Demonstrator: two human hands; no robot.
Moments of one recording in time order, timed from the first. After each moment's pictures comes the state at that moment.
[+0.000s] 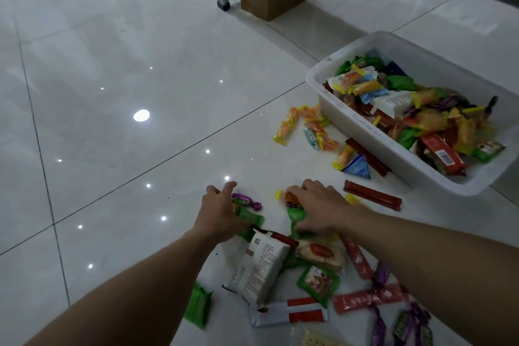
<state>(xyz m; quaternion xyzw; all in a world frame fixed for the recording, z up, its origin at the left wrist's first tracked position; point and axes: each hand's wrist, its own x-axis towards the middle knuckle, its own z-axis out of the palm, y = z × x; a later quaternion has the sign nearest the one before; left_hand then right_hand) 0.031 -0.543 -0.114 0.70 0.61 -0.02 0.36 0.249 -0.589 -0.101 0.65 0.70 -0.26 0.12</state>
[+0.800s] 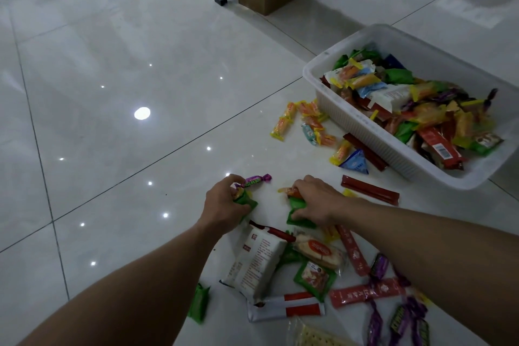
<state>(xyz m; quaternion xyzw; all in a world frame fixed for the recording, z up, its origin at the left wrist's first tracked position) 0.049 -0.545 -0.107 0.62 0.63 0.12 0.45 0.256 -0.586 -0.105 0.67 0.66 -0.33 0.07</state>
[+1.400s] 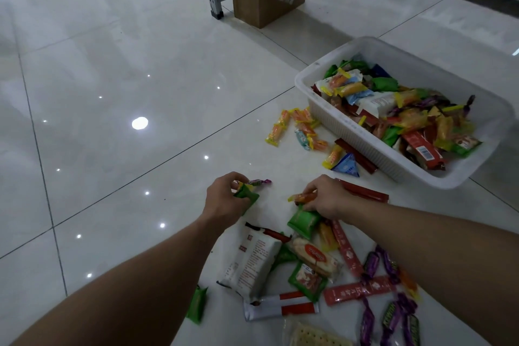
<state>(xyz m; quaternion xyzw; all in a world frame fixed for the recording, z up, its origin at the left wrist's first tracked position) 0.061 -0.544 -0.092 0.62 0.62 0.17 0.45 0.276 -0.595 -0.092 0.77 0.51 -0.38 -0.07</state>
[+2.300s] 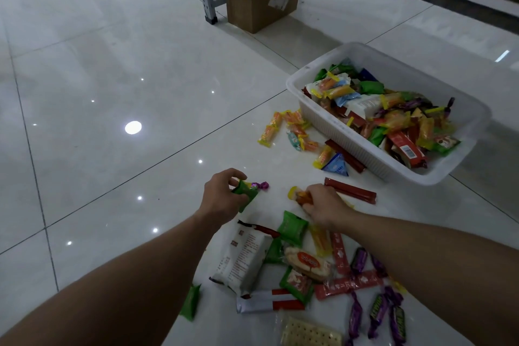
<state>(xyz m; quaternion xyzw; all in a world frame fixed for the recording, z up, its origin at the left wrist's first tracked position) 0.069 -0.548 -0.083 0.62 0.60 0.18 0.47 0.277 -0.619 -0.101 0.78 0.53 -0.32 -0.06</state>
